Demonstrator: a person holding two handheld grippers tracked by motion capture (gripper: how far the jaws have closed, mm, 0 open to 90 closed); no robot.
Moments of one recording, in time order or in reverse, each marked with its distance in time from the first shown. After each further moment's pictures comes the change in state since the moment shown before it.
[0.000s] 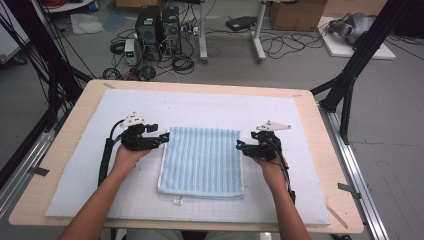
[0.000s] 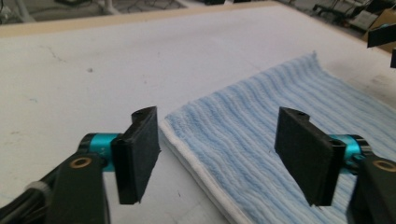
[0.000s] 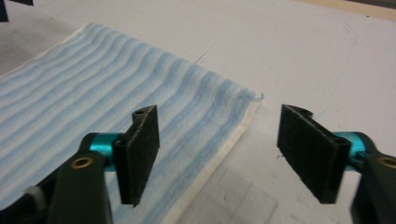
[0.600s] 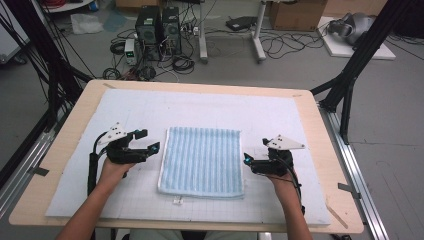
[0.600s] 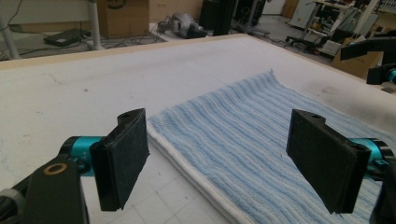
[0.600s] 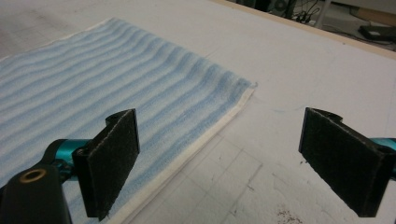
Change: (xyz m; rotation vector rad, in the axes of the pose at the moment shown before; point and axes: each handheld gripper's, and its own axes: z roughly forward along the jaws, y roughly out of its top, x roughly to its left) left arm -0.008 -0.015 -0.040 -0.123 -0.063 0.030; right arm 0.006 -0.029 -0.036 -0.106 -0.019 -0.123
